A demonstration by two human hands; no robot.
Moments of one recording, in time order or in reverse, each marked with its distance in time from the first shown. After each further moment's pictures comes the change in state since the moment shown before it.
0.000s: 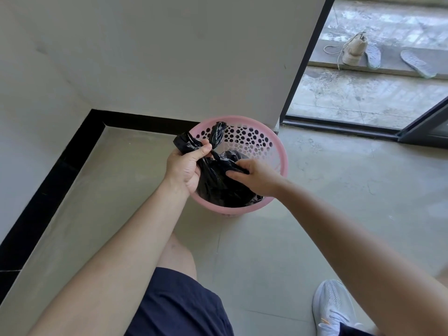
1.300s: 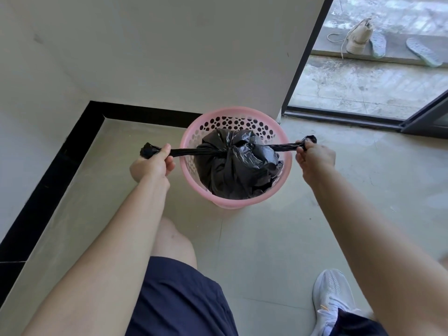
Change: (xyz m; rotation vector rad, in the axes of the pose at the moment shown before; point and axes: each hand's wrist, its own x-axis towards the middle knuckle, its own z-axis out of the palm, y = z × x) left_hand 0.009 0.017 -0.056 0.181 0.607 0.038; right_hand -0.011 0.059 -0.057 1.173 0.897 0.531
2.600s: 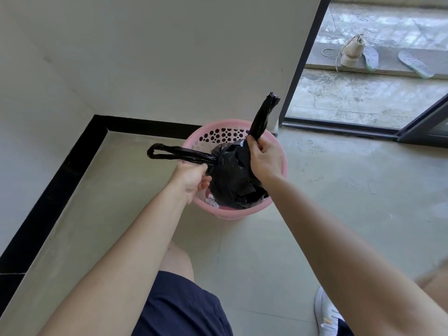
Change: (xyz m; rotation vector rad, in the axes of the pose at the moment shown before) left_hand -0.032 -0.023 0.036 0.409 -0.506 -0.090; right_hand -0.060 0.025 0.068 -0.690 -0.247 -0.522
